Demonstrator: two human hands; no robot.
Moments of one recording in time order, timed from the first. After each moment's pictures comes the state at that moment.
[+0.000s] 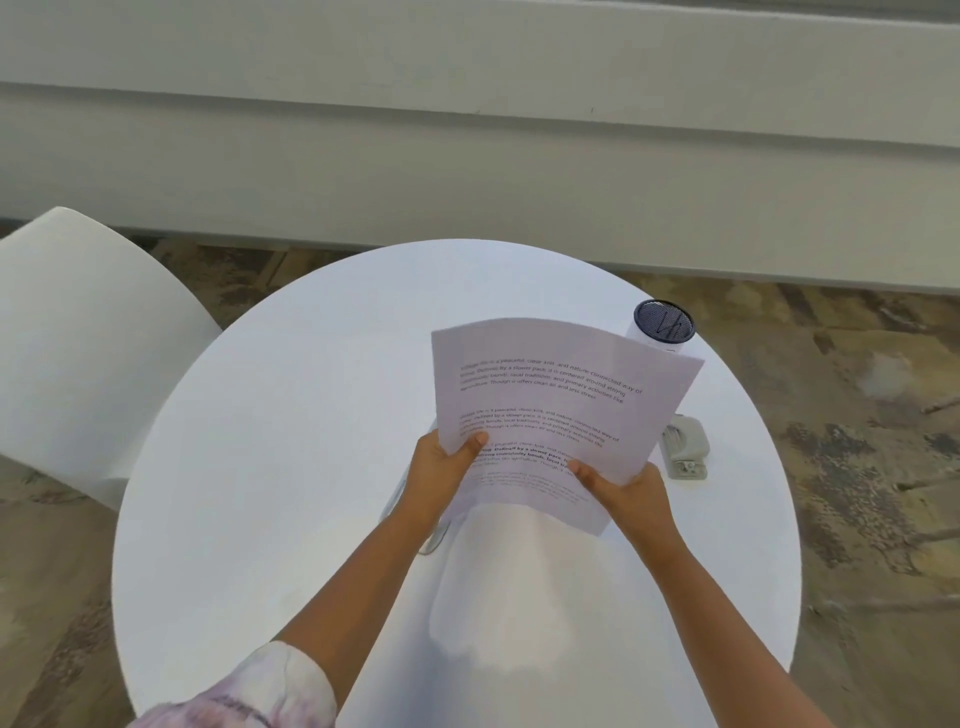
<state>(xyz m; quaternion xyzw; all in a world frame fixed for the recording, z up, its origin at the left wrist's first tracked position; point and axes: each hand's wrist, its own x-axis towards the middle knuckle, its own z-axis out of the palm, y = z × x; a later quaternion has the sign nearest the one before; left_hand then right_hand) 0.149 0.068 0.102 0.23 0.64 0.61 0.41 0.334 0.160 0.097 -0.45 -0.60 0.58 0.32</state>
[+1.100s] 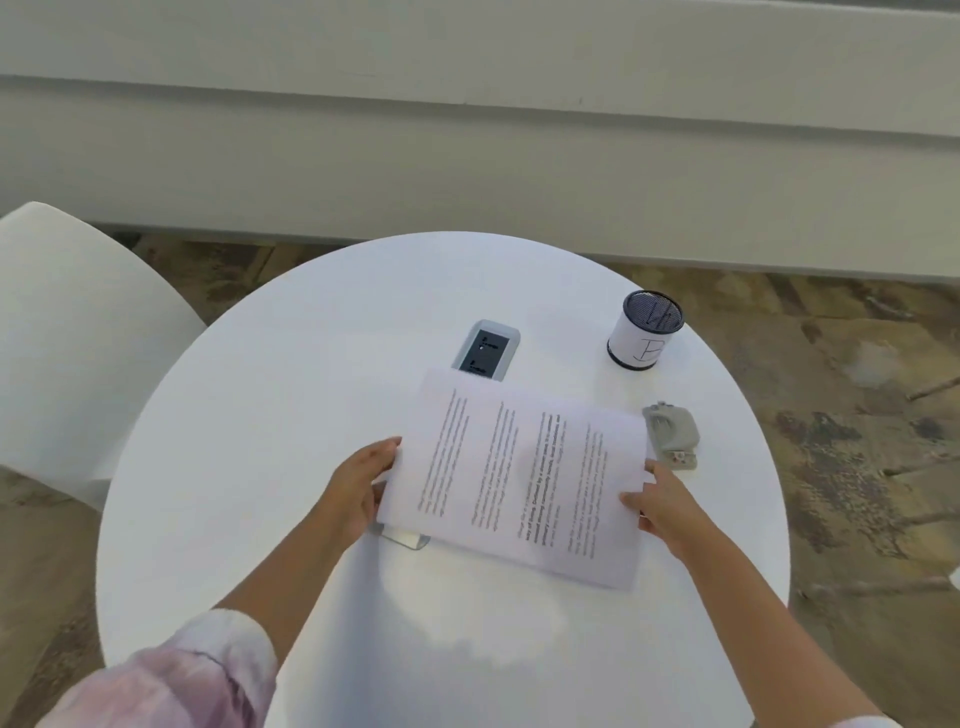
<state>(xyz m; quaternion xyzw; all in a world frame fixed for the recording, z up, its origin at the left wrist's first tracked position) 0.079 0.033 0.046 0.05 0.62 0.60 0.50 0.381 0.205 0.053 -0.61 -0.46 0.63 0.14</state>
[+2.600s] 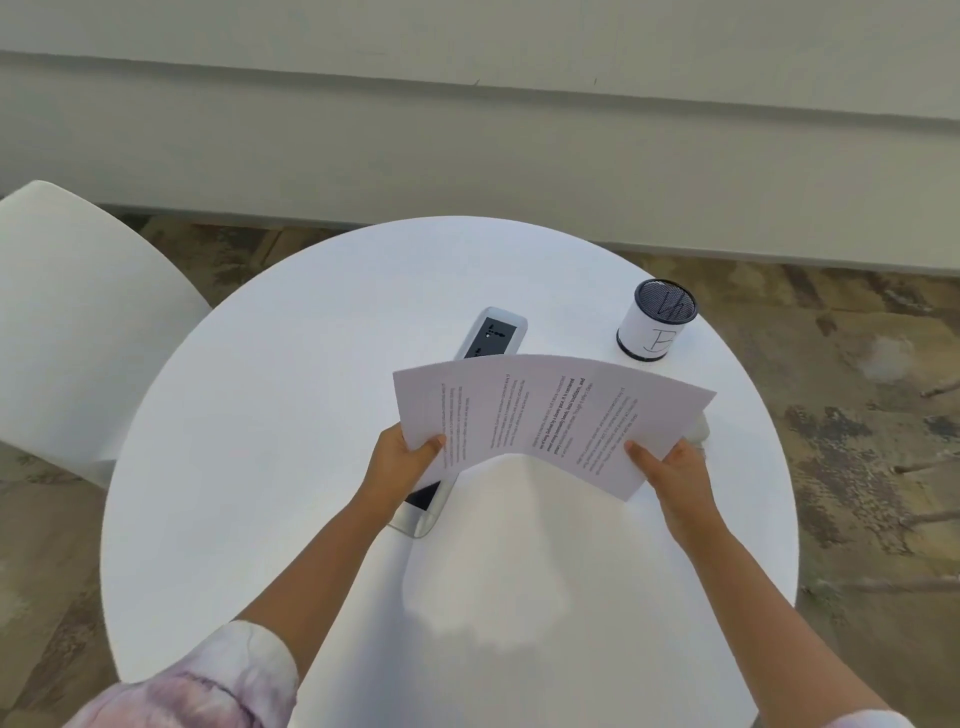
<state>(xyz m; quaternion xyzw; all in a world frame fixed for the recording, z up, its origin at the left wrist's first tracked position) 0.119 0.054 0.078 0.24 0.72 0.53 0.39 0.372 0.199 0.071 -0.48 -0.55 0.60 0.33</state>
